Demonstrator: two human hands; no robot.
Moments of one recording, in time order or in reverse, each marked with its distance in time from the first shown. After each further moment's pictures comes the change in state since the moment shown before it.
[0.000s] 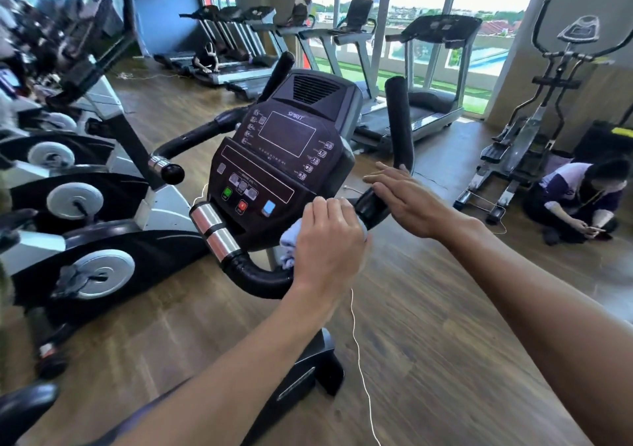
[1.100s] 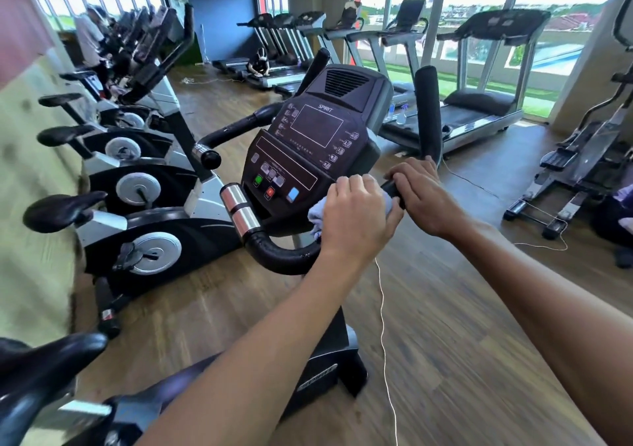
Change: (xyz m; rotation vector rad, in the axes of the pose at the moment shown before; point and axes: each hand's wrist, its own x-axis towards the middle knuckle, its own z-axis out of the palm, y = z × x) left_hand 0.021 0.019 -0.005 -0.107 -0.093 -0.138; right_hand 0.003 0.015 0.027 0.046 0.217 -0.124
